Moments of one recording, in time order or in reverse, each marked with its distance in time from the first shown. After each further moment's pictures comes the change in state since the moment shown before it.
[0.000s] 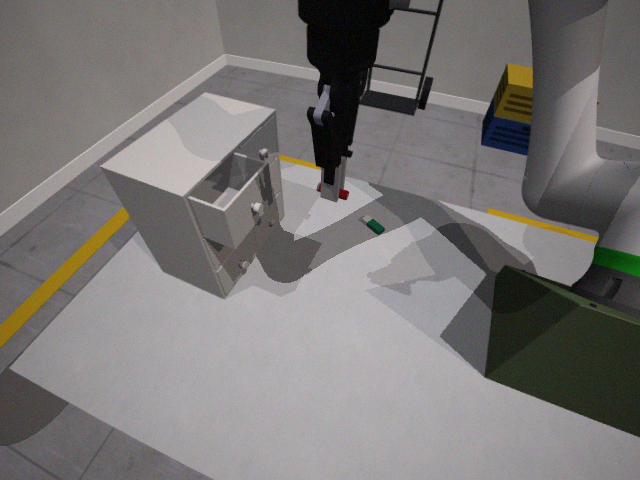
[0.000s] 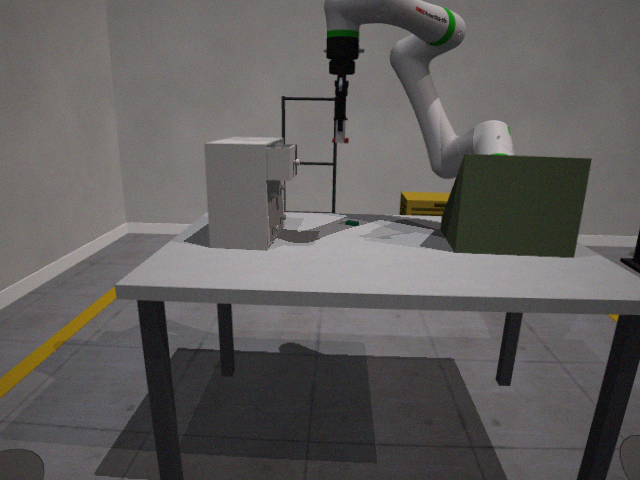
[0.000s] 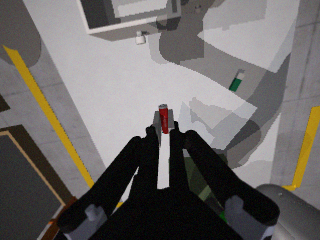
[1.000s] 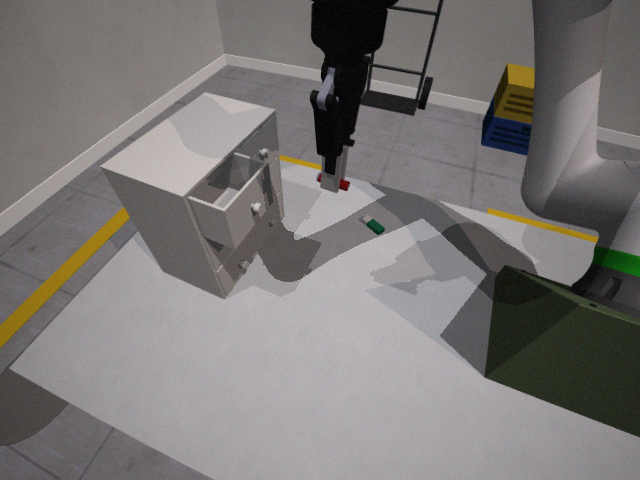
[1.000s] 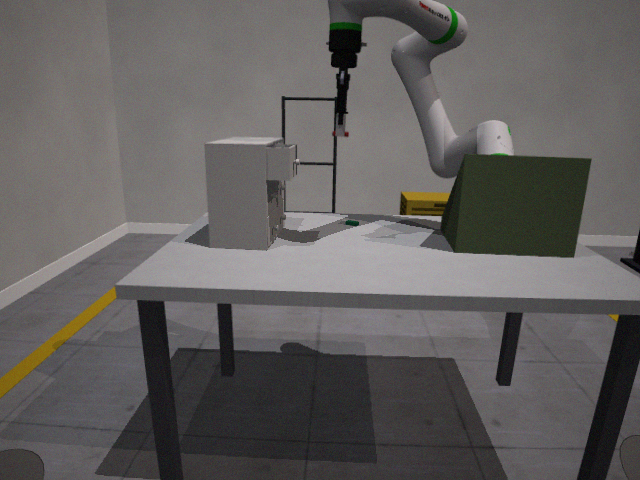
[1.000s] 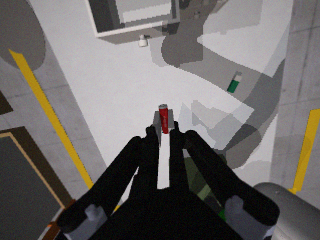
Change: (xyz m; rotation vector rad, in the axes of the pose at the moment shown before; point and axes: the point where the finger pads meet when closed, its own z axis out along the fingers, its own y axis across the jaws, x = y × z) arm 0.000 0.000 -0.019 0.000 0.027 -0.001
